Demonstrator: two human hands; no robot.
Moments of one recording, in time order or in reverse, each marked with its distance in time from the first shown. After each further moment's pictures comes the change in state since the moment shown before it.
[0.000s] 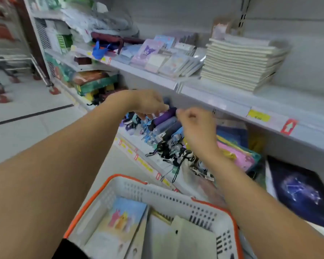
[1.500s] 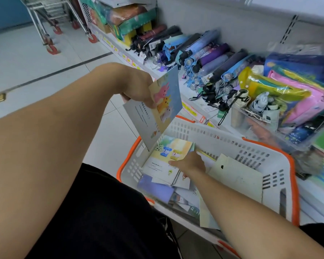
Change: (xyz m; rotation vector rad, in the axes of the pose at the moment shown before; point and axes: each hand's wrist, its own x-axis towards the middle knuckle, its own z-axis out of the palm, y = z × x) left_hand -0.117 -0.137 0.037 0.236 -0.226 -0.339; right_hand -0.232 0.138 0.179 -0.323 -0.699 0.816
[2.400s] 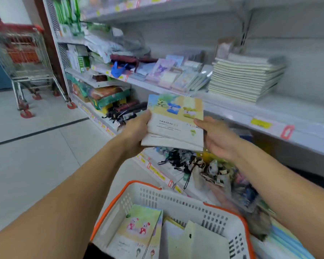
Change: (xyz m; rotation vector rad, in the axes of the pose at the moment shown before) left_hand -0.018 0.102 -0.035 -1.543 0.210 0.323; right_hand -0.120 -0.131 -0.309 0.897 -0.043 -0.586
